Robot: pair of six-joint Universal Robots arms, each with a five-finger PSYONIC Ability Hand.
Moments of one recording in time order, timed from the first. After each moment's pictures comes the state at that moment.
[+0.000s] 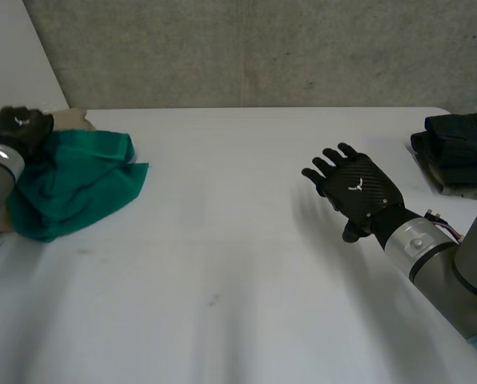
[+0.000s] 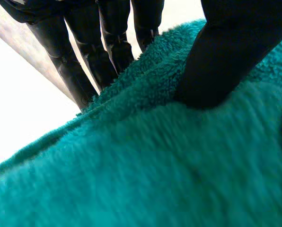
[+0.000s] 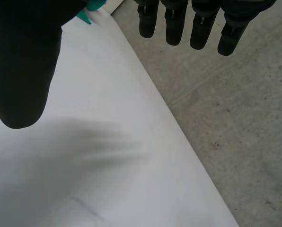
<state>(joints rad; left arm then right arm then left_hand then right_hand) 4.80 -2.38 -0.99 3.35 -1.31 3.65 1.86 -1.27 1.82 -0.41 1.15 2.47 1.10 1.19 1.18 1.19 0.92 0.23 0.21 0.21 0.21 0.05</state>
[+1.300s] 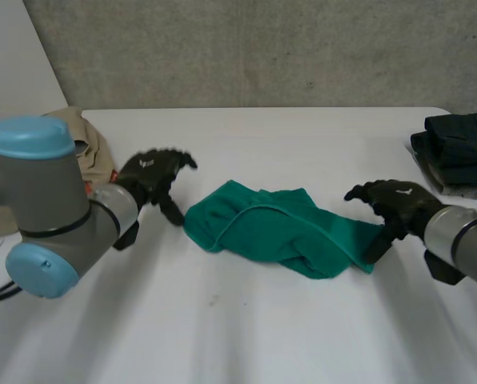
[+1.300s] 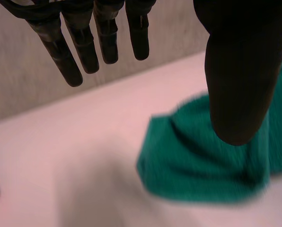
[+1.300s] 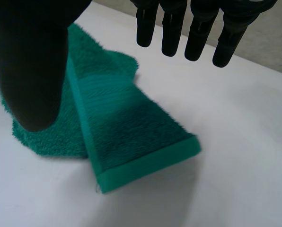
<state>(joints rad) 4.31 -2.08 -1.40 3.16 -1.42 3.18 1.77 -1.23 1.59 0.16 1.28 2.91 0.36 0.36 0.36 0.36 0.19 0.33 0.33 0.34 0.34 0.17</state>
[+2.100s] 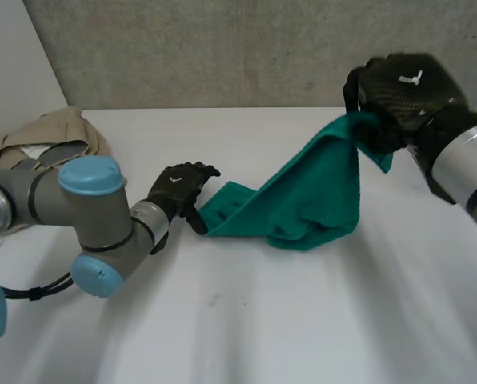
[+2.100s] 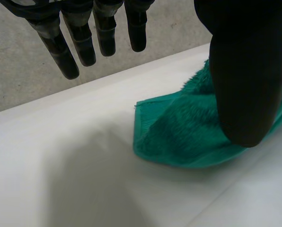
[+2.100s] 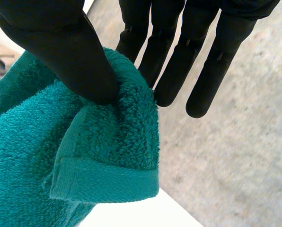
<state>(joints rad) 4.27 -2.36 -1.26 3.37 -1.38 3.19 1.91 -1.56 1.52 -0.02 1.30 2.90 0.27 0.27 0.27 0.26 0.08 1.13 1.18 1.18 1.20 0.98</state>
